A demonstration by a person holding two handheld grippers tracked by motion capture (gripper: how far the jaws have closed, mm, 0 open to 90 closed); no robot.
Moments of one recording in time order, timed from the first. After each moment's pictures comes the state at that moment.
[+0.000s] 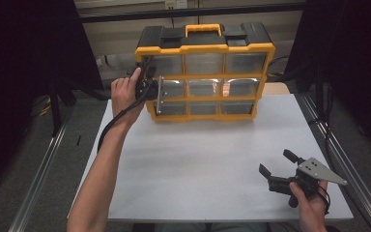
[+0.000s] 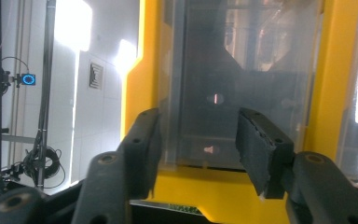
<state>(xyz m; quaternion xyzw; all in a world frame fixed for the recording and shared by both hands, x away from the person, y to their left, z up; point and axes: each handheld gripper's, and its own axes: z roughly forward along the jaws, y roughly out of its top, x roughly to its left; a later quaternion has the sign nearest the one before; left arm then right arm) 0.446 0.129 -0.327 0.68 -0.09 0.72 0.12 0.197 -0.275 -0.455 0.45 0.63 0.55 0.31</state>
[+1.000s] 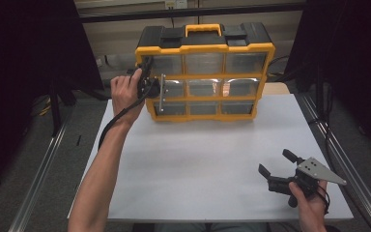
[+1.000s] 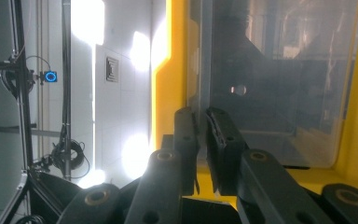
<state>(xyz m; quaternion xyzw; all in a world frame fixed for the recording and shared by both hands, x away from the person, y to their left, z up) 0.444 0.123 -0.320 0.66 -0.08 0.74 0.09 0.197 -0.274 -0.454 0.45 0.63 0.55 0.31</state>
